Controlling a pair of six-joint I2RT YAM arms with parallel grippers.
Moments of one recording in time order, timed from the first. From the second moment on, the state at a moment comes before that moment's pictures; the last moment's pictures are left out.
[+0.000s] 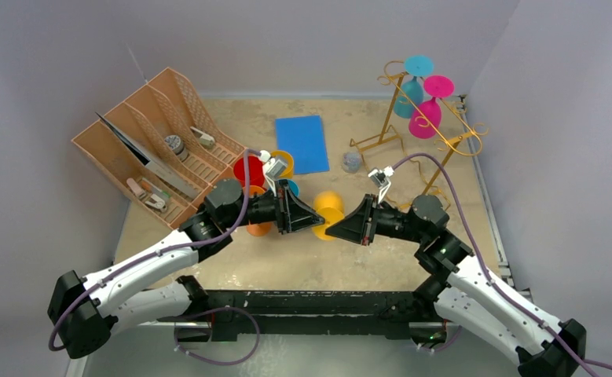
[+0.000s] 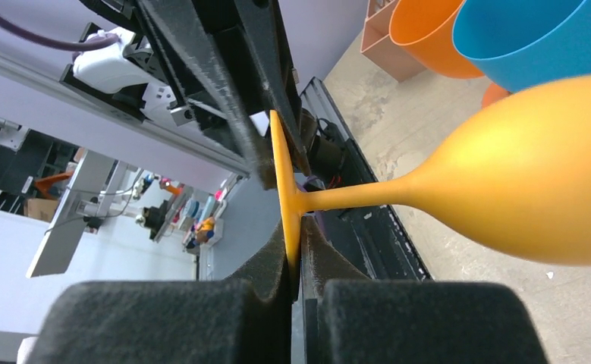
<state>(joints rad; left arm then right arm) -0.83 0.98 0.69 0.29 0.55 -0.72 0.68 0.68 0.53 0.10 -0.65 0.89</state>
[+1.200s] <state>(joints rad) -0.83 0.94 1.10 -0.49 0.31 -0.34 0.68 0.57 0.61 -0.54 -1.10 -0.82</state>
